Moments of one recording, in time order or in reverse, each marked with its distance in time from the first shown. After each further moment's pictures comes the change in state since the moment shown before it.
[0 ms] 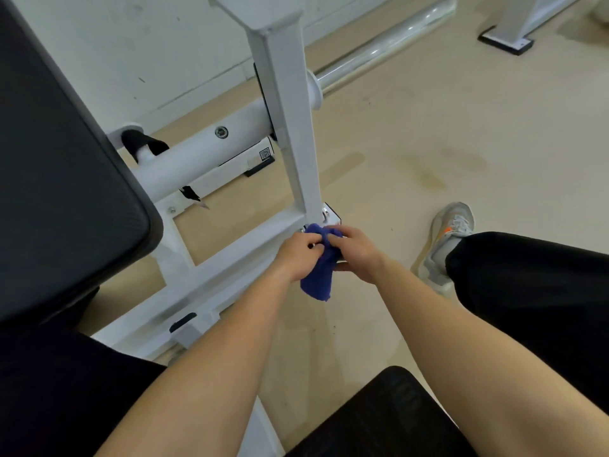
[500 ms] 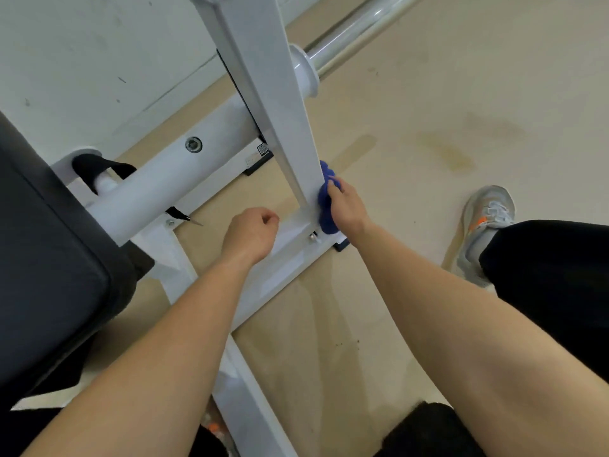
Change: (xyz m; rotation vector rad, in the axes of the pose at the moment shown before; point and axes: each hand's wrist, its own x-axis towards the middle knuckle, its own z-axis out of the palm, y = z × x) left_hand 0.068 -0.036 -0.082 0.211 0.254 -0.135; right_hand 0.110 -0.041 0.008 -0.054 0.308 -0.191
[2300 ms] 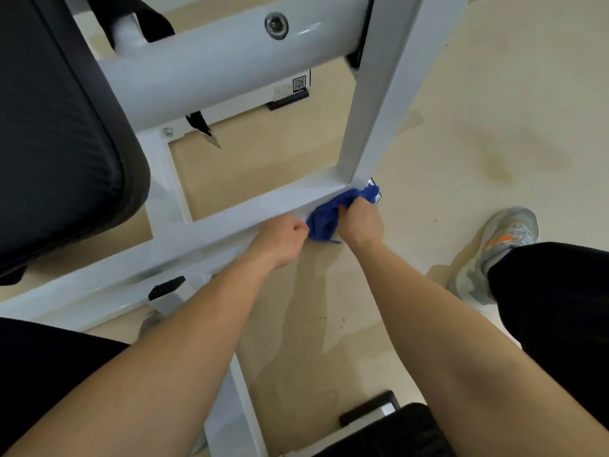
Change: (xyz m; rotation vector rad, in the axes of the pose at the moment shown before) left_hand -0.022 -0.071 0.082 -0.198 -0.266 -0.125; right_hand -0.005 0.081 0.048 -0.874 0.024 0.022
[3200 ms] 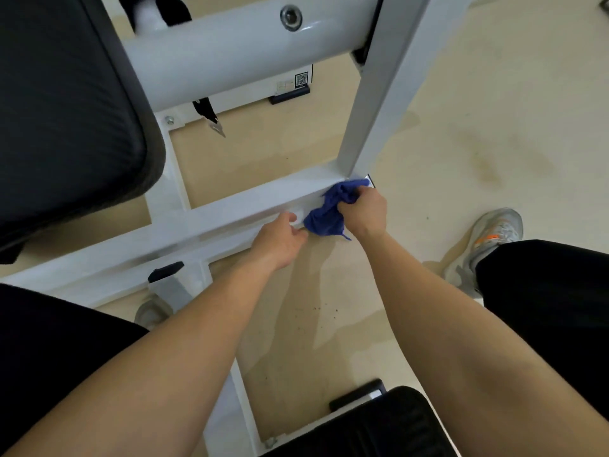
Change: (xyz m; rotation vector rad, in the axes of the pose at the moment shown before) left_hand -0.019 -0.011 0.015 -0.158 -0.004 -0.115; right_hand -0.002 -0.001 -0.017 0.148 -0.003 -0.008
